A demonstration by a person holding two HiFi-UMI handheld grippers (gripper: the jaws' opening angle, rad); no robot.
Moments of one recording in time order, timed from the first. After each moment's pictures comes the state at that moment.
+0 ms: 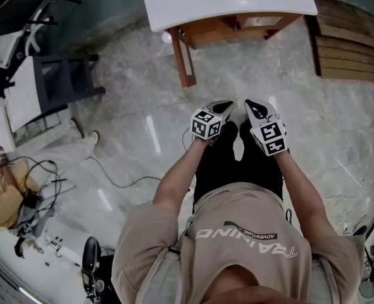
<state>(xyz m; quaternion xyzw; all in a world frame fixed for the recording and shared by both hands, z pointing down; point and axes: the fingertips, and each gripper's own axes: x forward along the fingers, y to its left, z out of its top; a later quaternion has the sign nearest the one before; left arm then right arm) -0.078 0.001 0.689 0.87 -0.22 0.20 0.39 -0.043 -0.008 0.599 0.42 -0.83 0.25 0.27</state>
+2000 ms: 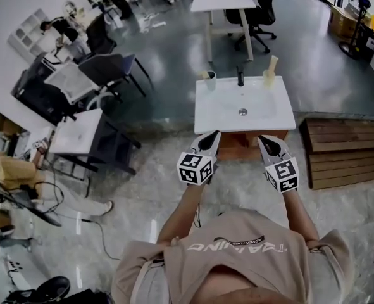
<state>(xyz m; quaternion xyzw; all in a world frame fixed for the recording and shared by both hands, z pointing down) -0.124 -0.135 0.255 0.90 -0.44 0.03 0.08 0.010 -0.108 0.263 0.46 -0.88 -0.02 0.11</state>
